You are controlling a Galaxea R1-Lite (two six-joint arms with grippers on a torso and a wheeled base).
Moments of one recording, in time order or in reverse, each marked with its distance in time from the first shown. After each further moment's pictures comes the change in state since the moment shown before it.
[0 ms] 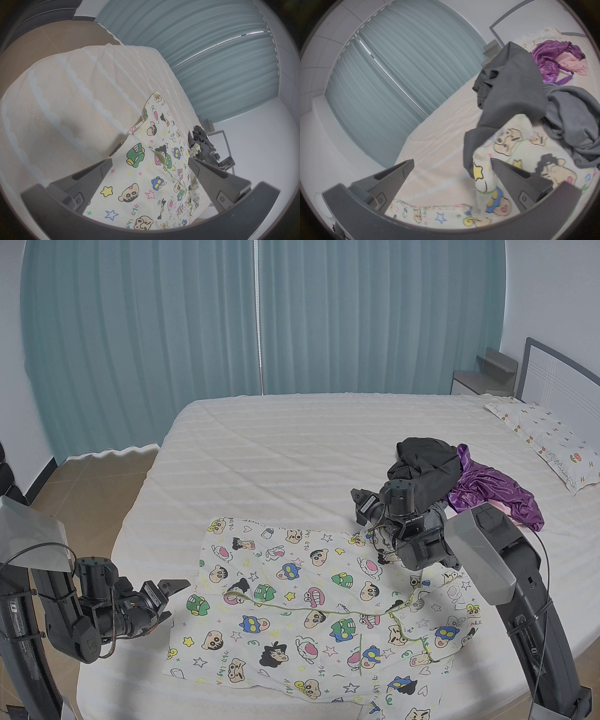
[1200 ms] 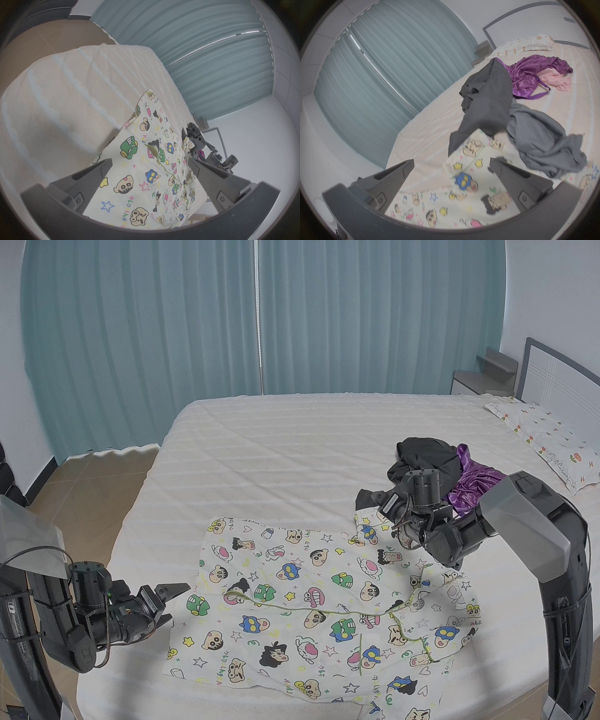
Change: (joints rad) left arm -0.002 -0.018 0.103 -0.124 -0.059 0.003; right arm -0.024 -0.356 0.537 -0.010 -0.023 0.010
